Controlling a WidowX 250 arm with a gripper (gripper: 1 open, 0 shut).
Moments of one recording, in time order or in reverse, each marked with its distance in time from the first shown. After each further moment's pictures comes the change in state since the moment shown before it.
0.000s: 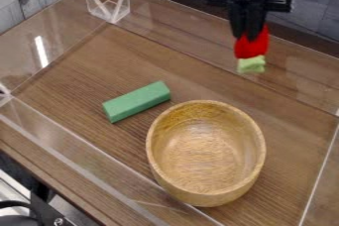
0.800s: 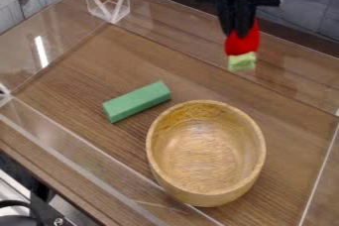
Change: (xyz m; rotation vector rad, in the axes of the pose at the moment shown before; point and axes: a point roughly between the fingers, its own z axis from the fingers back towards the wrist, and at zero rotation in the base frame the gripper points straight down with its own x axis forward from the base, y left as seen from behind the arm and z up) arm -0.014 -0.001 0.019 -0.028 0.006 -0.020
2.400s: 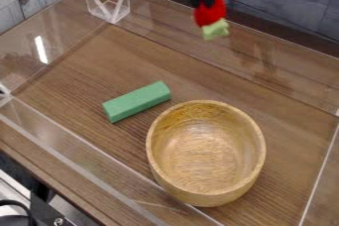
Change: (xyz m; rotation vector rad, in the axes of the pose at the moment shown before) arm 0.020 0.066 0.022 -0.005 -0.172 0.303
